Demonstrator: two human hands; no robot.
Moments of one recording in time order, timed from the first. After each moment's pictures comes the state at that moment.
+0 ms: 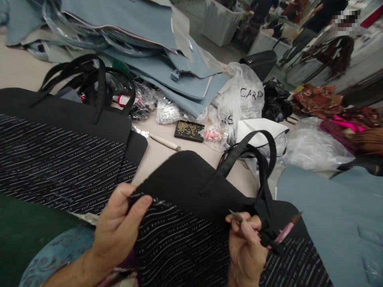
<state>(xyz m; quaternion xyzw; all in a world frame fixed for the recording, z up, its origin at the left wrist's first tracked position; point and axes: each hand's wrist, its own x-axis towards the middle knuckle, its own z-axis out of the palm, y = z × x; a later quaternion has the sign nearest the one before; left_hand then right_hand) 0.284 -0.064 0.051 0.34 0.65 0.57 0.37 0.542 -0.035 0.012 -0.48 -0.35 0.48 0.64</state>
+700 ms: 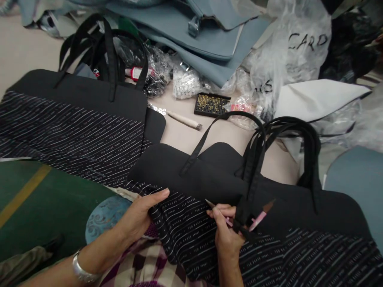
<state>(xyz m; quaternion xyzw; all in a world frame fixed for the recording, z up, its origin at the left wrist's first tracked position) 0.267 -0.096 0.005 -0.12 0.61 0.42 0.66 0.480 -0.106 -0.061 -0.59 -0.43 0.44 0.52</state>
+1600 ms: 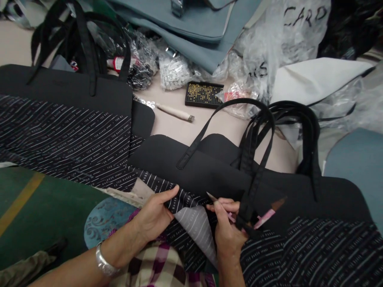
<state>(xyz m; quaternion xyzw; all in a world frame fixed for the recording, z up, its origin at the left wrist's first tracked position) 0.310 -0.086 -0.017 -0.19 0.53 0.44 0.70 0.479 -0.104 -0.045 -0.62 -0.40 0.42 0.53</state>
